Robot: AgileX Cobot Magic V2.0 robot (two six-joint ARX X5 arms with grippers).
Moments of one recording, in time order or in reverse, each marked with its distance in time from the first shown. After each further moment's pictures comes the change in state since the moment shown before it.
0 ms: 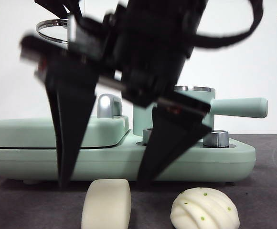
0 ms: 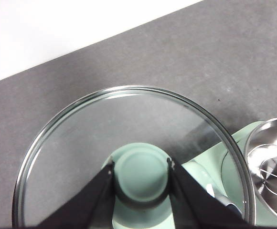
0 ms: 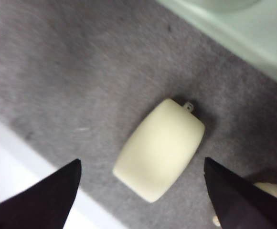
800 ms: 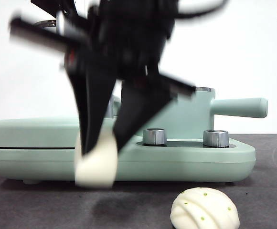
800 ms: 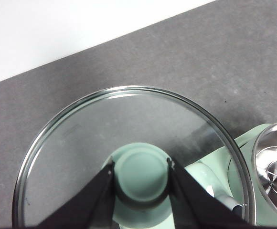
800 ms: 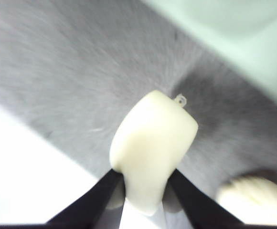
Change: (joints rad) left arm 0.020 0.000 0.000 0.003 0.000 0.000; right arm -0.044 0.065 0.214 -0.227 -0.047 -0.040
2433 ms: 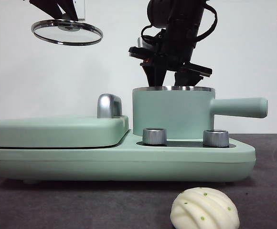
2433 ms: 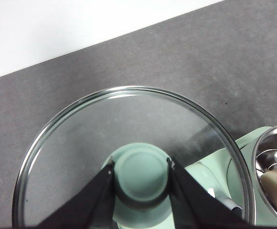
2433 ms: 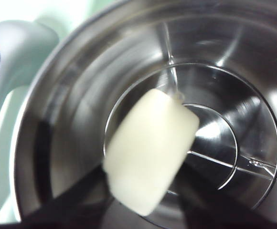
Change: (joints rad) left arm 0.004 0.000 0.000 -0.002 0.000 -0.026; right arm -0.525 0.327 0.603 -0.280 -0.021 -0.347
